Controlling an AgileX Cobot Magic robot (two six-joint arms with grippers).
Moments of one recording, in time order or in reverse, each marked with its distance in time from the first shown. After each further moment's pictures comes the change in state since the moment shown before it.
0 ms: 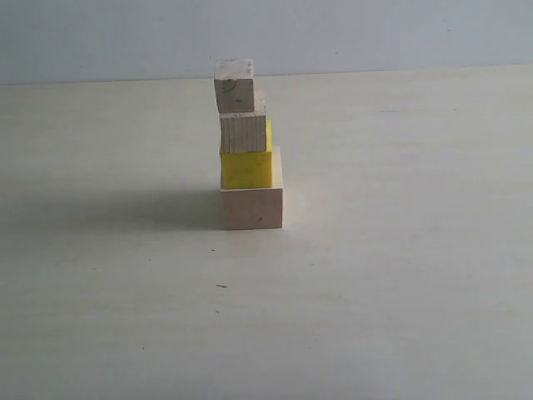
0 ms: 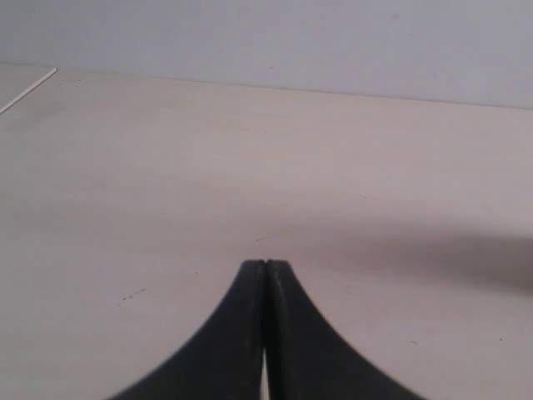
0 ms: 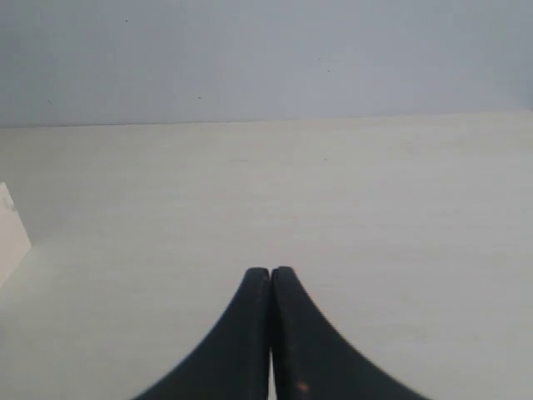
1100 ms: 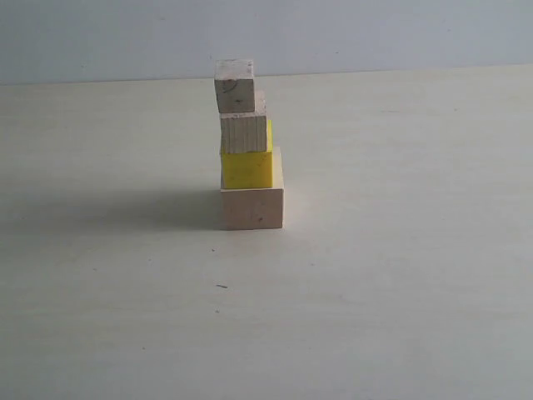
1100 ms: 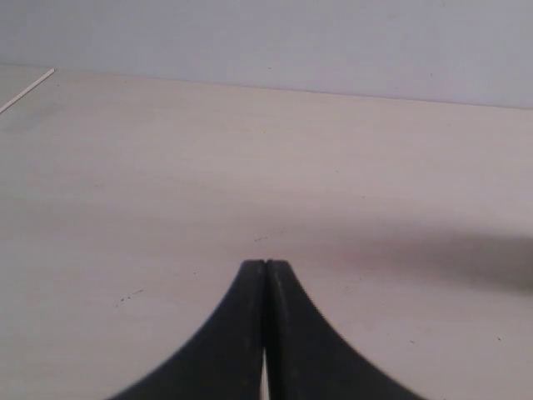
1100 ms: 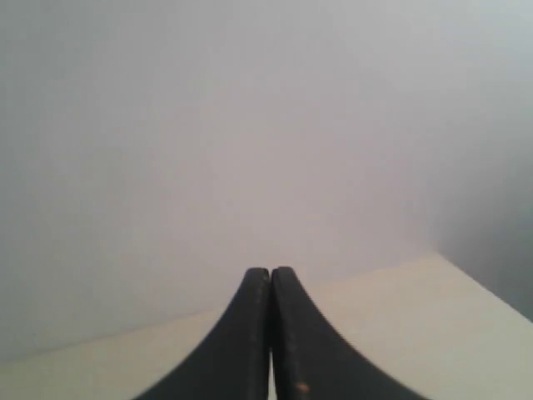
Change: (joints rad) left arm -0.004 0.000 0.000 0.000 -0.002 0.000; right arm 0.000 0.047 -0.564 -0.318 0.291 0.420
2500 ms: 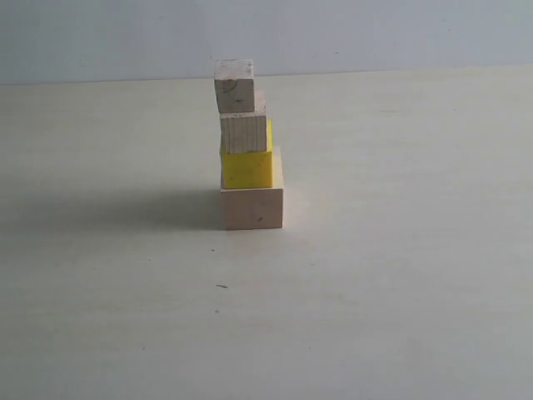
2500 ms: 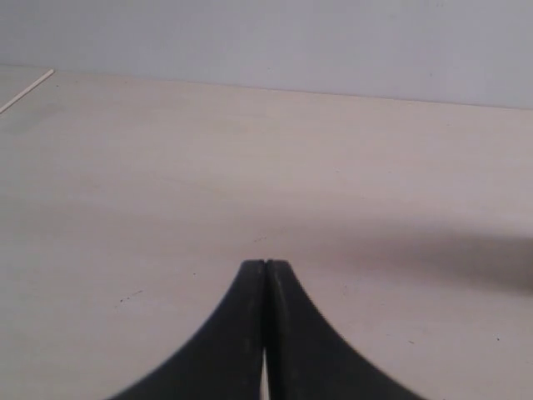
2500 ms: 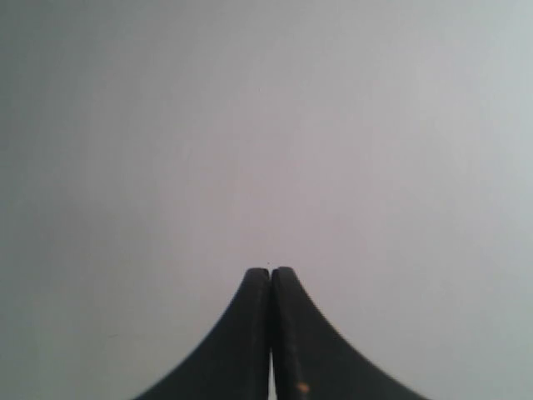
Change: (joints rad) left arm 0.000 0.000 0.000 0.000 0.000 0.000; right arm 0.000 -0.004 -0.367 0.737 -0.106 -0.819
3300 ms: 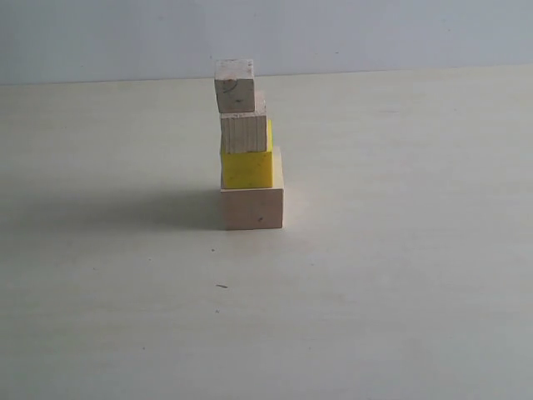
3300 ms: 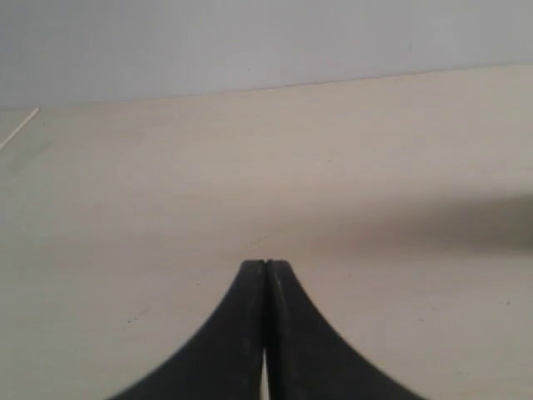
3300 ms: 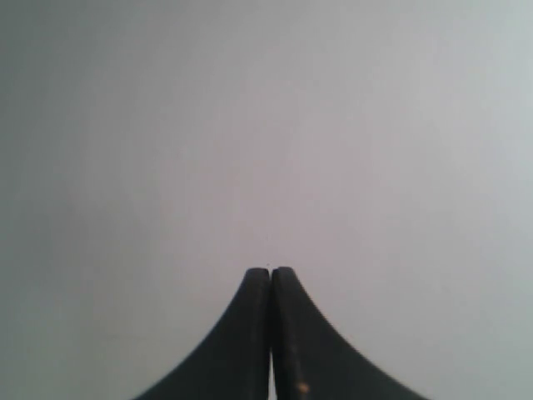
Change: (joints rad) left arm -0.044 0.000 0.000 0.000 0.000 0.128; right arm 0.000 0.000 0.000 0.000 -0.002 0.000
